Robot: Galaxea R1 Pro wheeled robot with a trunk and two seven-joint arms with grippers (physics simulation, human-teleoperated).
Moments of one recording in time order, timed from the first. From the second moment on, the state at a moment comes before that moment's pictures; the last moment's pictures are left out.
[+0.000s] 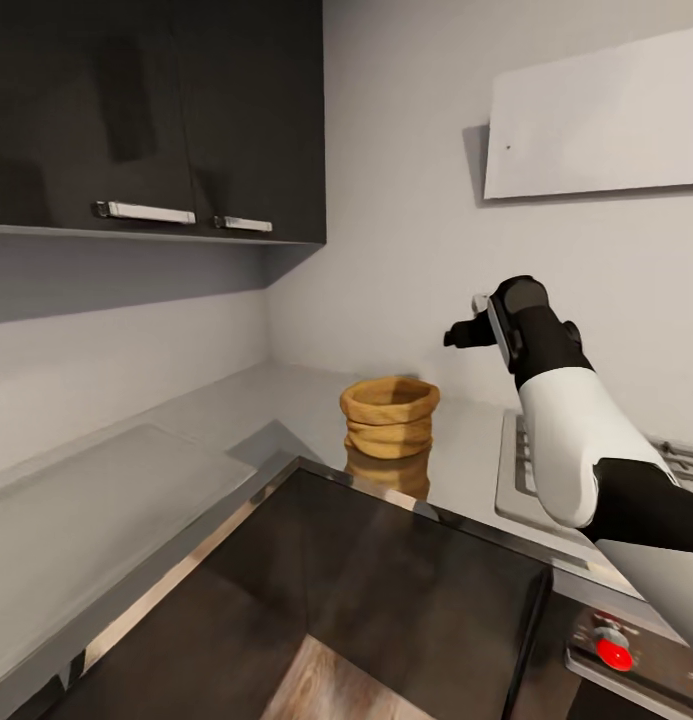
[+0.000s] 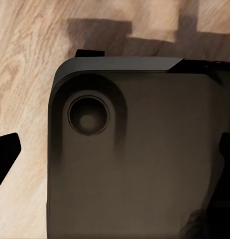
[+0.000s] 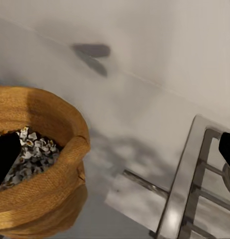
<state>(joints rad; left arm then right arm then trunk) 0.00 -0.02 0.01 -0.04 0.06 -0.07 0.00 -1.43 0.03 -0.13 -0.70 0.43 1.04 0.22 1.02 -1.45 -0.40</state>
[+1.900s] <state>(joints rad) 0.00 -0.02 0.01 -0.04 0.06 -0.07 0.00 -1.42 0.04 -0.13 -0.51 0.43 1.04 0.22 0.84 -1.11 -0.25</state>
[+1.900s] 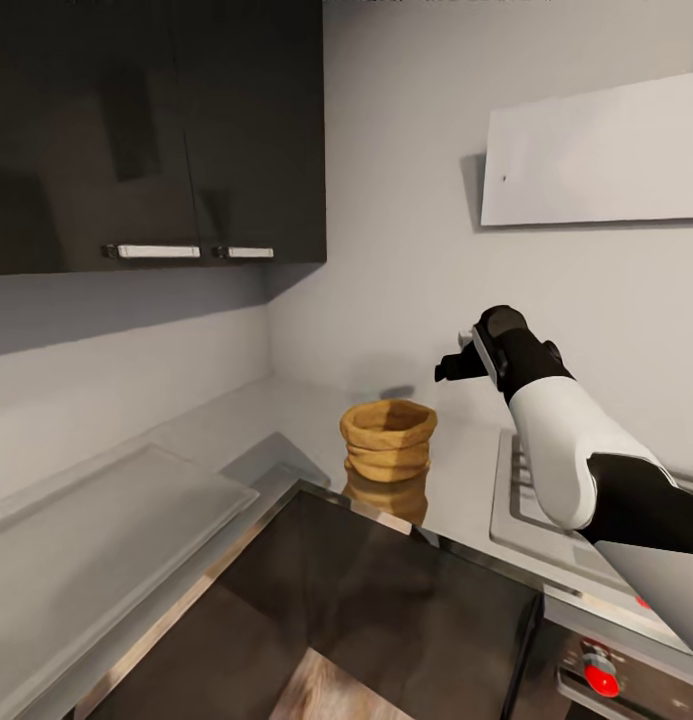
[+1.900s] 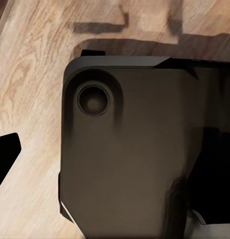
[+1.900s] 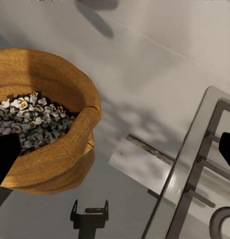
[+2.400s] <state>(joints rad) 0.00 -0.02 0.01 -0.04 0.06 -0.07 0.00 -1.39 0.04 -0.14 -0.51 0.42 1.02 0.22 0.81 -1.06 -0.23</state>
